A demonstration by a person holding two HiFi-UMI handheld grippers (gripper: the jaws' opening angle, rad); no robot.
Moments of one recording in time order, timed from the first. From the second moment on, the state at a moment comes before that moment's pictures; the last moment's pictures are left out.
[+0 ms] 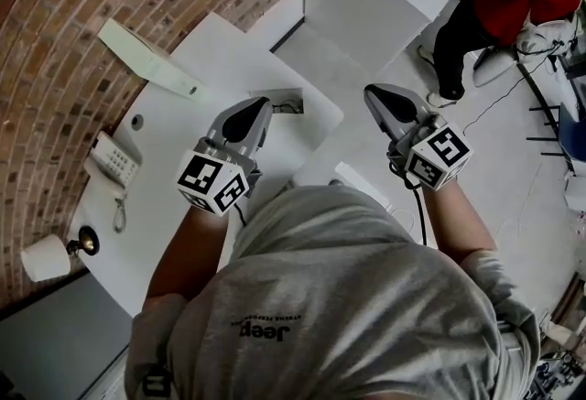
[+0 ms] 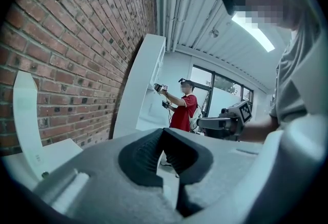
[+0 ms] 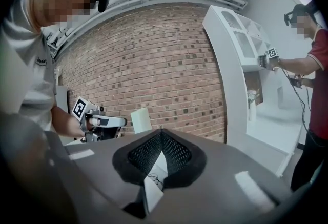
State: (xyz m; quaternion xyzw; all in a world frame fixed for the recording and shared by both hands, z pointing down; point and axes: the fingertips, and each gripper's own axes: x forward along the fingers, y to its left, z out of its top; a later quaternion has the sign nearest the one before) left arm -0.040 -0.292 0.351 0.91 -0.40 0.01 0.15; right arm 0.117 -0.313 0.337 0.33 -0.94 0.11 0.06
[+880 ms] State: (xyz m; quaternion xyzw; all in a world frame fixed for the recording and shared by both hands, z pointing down) left arm -0.046 -0.314 0.464 0.93 -0.28 0.25 0.03; right arm 0.087 -0.323 0.372 0.30 -0.94 0.14 0.09
